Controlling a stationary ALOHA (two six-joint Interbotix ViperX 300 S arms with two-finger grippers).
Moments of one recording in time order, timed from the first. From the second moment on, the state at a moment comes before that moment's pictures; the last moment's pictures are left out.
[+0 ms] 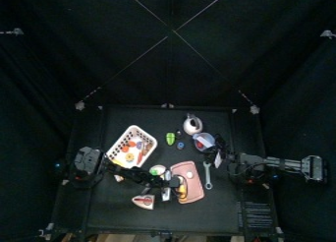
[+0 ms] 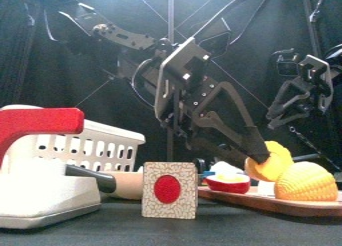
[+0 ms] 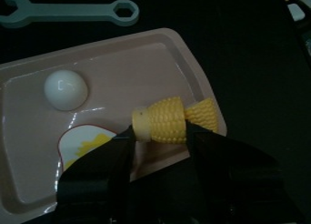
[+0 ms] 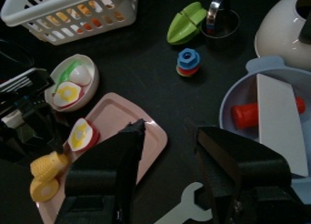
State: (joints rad) left arm -0.19 0.38 0.37 -0.51 -0.15 0.36; right arm -0.30 -0.77 1.25 -0.41 0.01 0.81
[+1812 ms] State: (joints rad) left arm 0.35 -0.50 1.18 -0.55 -0.07 0.36; right arm -0.31 -0.75 1.26 -0.40 0.01 0.81
